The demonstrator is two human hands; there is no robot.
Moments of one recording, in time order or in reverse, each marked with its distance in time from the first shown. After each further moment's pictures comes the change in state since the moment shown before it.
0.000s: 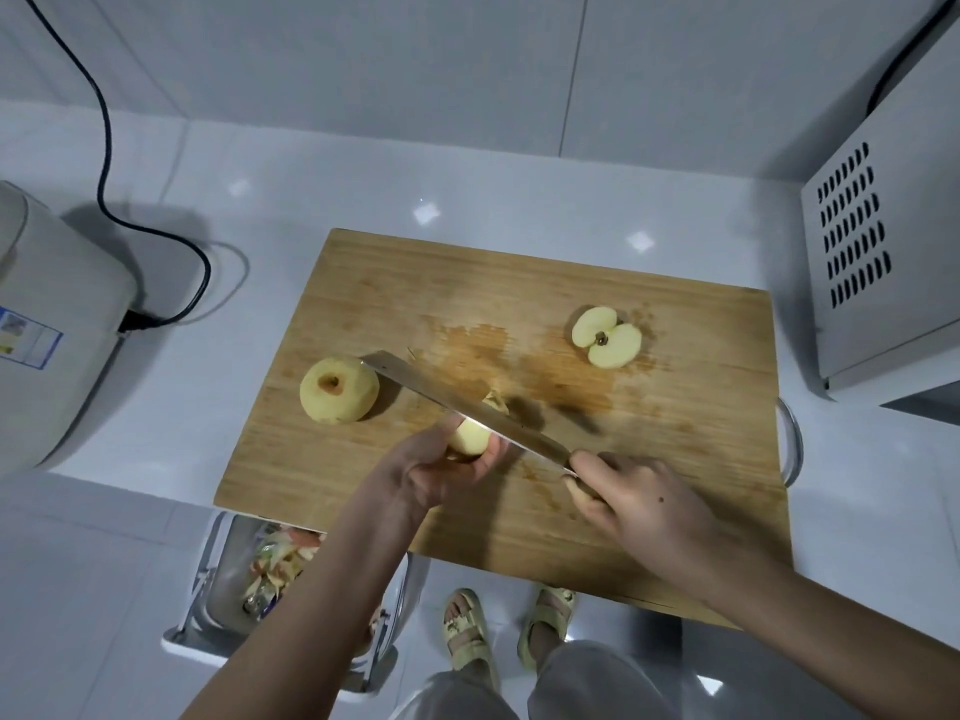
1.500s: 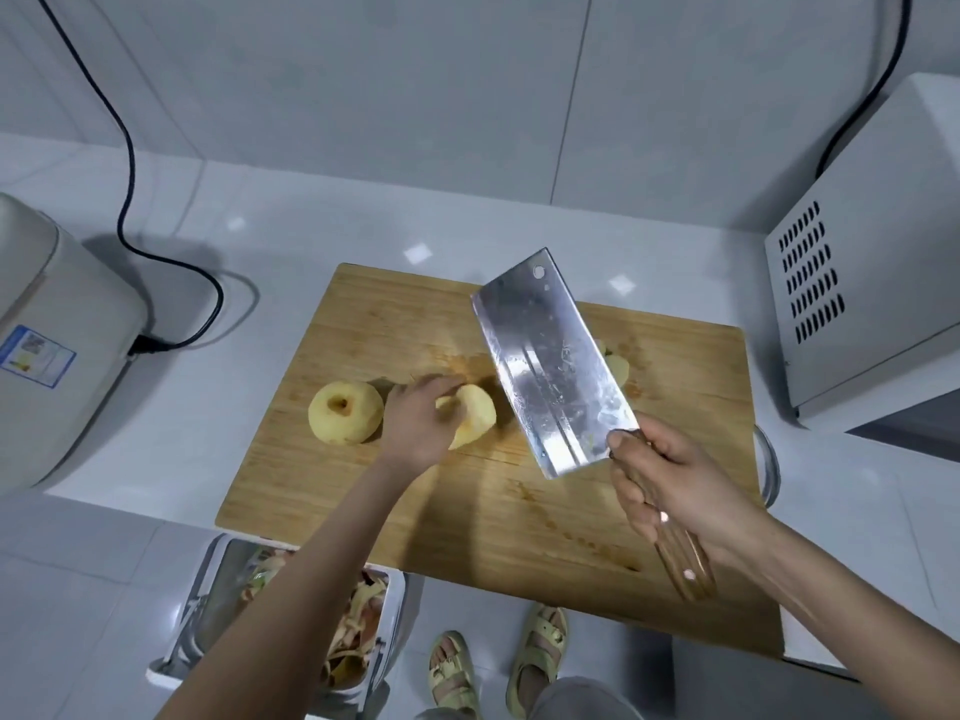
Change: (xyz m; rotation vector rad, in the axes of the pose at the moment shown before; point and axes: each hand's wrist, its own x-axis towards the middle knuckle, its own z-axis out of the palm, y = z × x) left_hand 0.022 0.036 -0.013 1.607 0.265 1.320; right_hand 0.016 -0.006 -0.051 1.212 -0.047 0.825
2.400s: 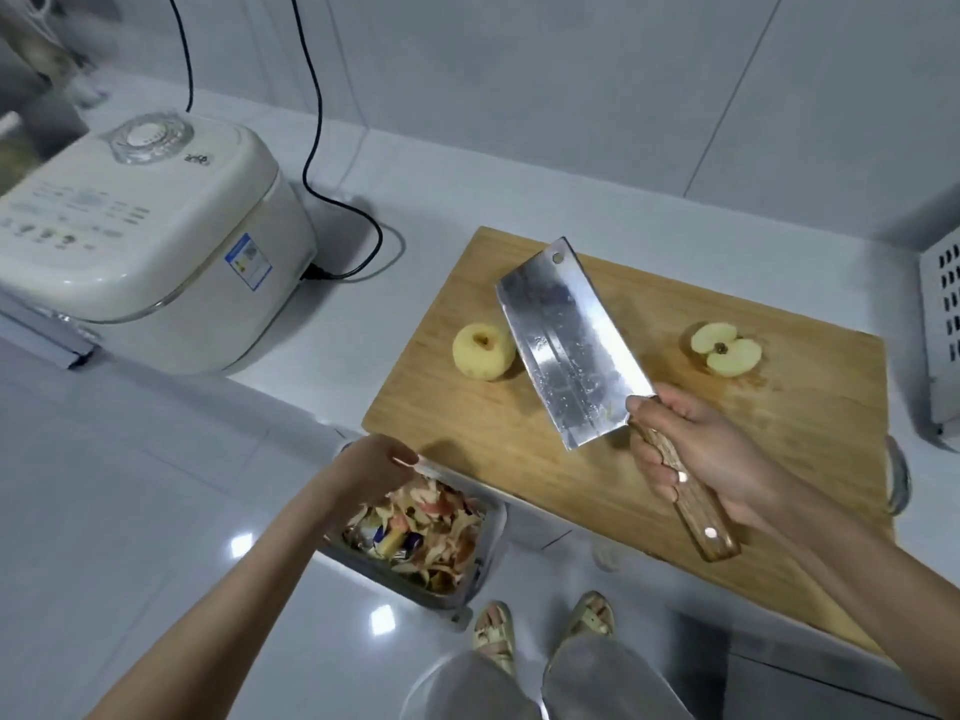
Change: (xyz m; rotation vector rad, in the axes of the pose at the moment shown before) left_hand -0.150 -0.095 -0.122 -0.144 -0.389 -0.646; right_hand -0.005 -0.006 0.100 -0.026 -0.198 0.053
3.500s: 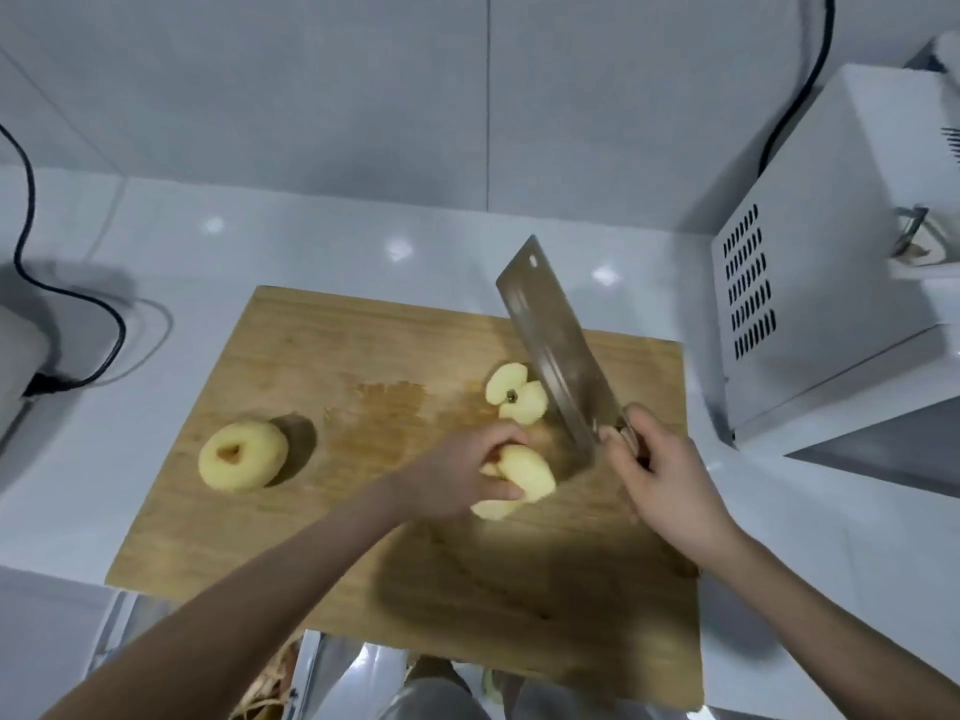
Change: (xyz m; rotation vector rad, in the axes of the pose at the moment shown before) left_hand 0.072 0.268 0.148 0.273 -0.317 0.786; right_hand 0.002 0.018 -0.196 -0.566 0.486 -0.286
